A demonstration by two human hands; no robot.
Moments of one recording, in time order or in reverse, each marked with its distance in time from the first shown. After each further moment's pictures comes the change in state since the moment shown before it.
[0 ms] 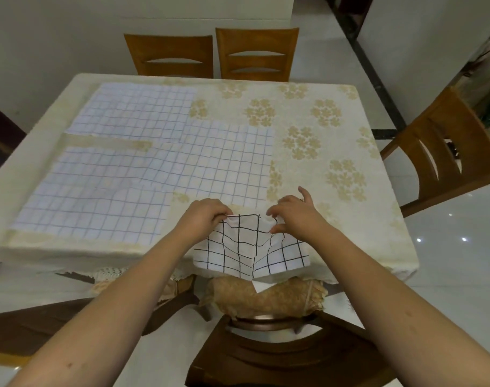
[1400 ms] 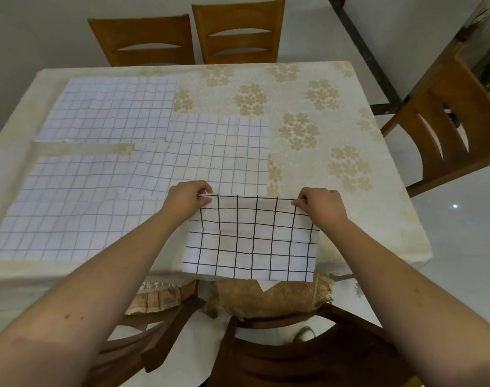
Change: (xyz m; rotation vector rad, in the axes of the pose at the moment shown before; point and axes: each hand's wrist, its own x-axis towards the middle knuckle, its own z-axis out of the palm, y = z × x) left_hand 0.071 -0.070 -0.007 -0.021 -0.056 -0.333; right_hand 0.037 0.058 0.036 0.124 0.173 0.416
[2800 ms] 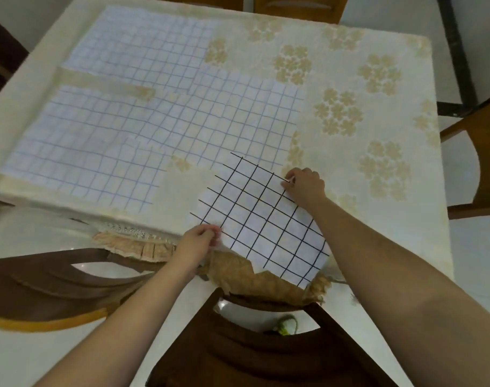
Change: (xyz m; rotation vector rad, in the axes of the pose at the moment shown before) left_hand -0.121 0.038 0.127 -0.982 0.094 -0.813; right_hand 0.077 -0.019 0.071 0.178 -0.223 -0.053
